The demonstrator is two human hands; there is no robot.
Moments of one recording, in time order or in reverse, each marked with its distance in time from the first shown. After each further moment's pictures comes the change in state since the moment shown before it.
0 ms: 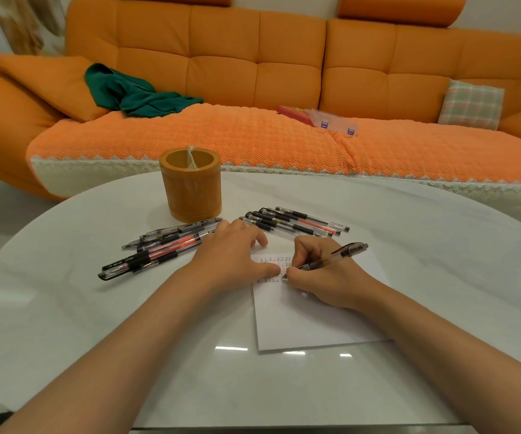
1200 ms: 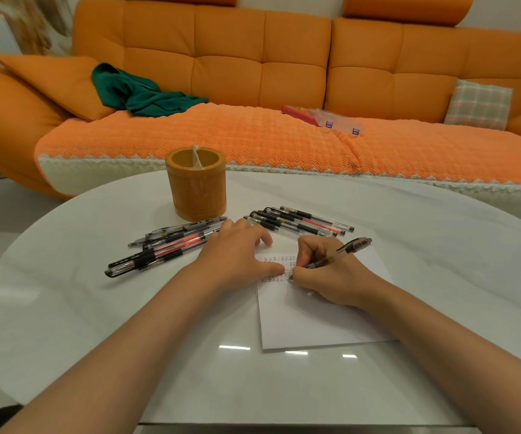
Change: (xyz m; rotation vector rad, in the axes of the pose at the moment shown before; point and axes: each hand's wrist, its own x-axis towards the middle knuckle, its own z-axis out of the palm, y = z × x) left_hand 0.000 -0.001 0.001 -0.026 -0.004 -0.005; right_hand 0.001 -0.002 -0.002 0.045 -0.018 0.024
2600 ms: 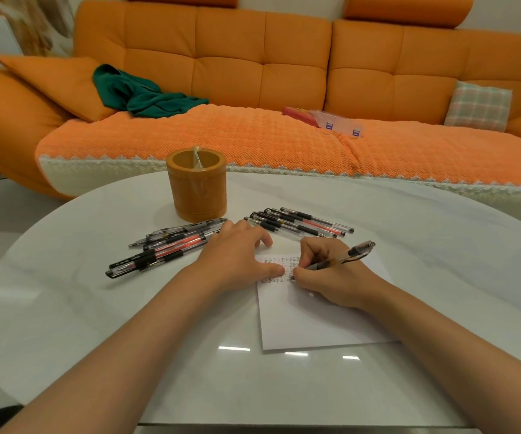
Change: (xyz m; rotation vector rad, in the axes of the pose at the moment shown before) left_hand 0.000 0.001 -0.001 0.005 -0.009 -0.005; right_hand -0.003 -0.004 -0.002 -0.050 -0.009 -0.007
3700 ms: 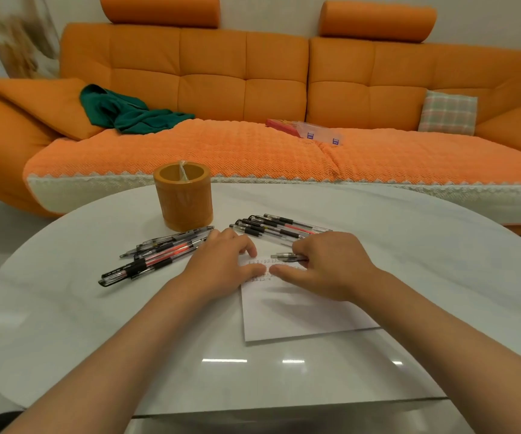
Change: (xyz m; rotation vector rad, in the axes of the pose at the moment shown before) left_hand -0.008 -0.002 0.005 -0.009 0.074 0.044; right_hand -0.014 -0.025 -0.021 -1.030 0.116 -0.106
